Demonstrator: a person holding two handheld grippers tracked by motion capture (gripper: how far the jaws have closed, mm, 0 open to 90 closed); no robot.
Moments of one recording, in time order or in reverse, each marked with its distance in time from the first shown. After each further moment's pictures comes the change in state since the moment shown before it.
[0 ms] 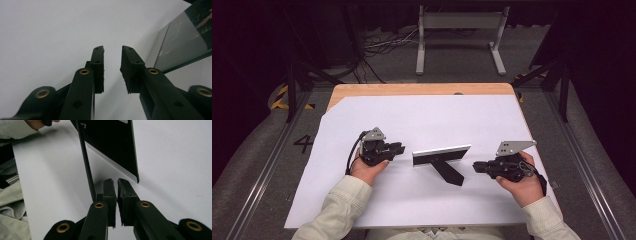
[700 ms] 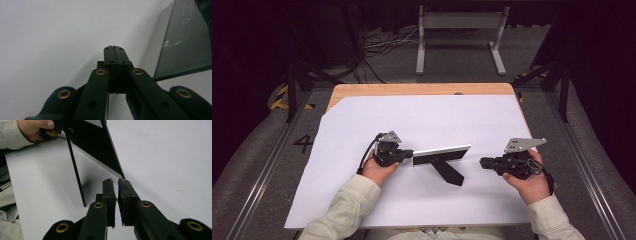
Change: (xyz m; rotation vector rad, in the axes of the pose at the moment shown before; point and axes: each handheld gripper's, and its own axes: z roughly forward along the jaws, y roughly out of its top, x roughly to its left) left arm -0.011 0.000 0.041 0.138 -0.068 0.028; right arm -0.012 -0.004 -0.014 -0.030 -0.044 0.030
